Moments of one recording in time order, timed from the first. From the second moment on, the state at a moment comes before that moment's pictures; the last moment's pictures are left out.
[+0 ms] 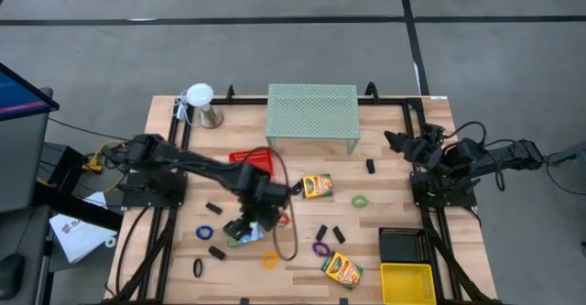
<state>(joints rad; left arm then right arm) -0.22 1.80 1.44 -1.07 0.40 0.43 0.20 0.33 0.22 0.67 0.48 0.76</state>
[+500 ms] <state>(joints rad) -0.12 1.96 1.44 -0.98 0.50 0.43 0.20 0.33 0.22 0.67 0.48 0.76</state>
